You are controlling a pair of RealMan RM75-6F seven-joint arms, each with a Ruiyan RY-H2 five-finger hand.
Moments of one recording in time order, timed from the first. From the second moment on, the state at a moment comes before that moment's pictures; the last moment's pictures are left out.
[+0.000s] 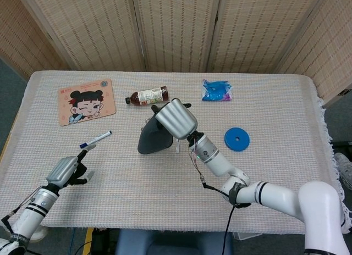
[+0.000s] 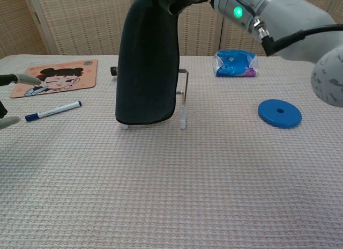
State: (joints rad) left arm -0.46 -1.17 -0.05 -1.62 1.38 1.01 -0.31; right arm 1.05 -1.66 0.37 -1.22 -1.45 1.10 -0.71
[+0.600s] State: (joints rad) left arm -0.45 -1.17 -0.04 -1.59 1.38 1.00 -0.34; right arm 1.15 -1.80 0.37 -0.89 -1.37 1.02 -0.68
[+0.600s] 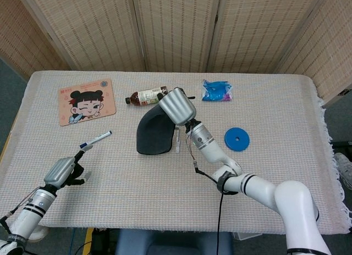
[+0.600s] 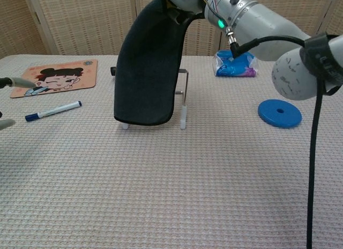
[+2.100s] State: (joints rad) left arm -0.42 -1.19 -0.09 -1.55 1.35 1.11 -0.21; right arm 0.76 -1.39 0.19 -1.50 -1.36 1.30 -0.52
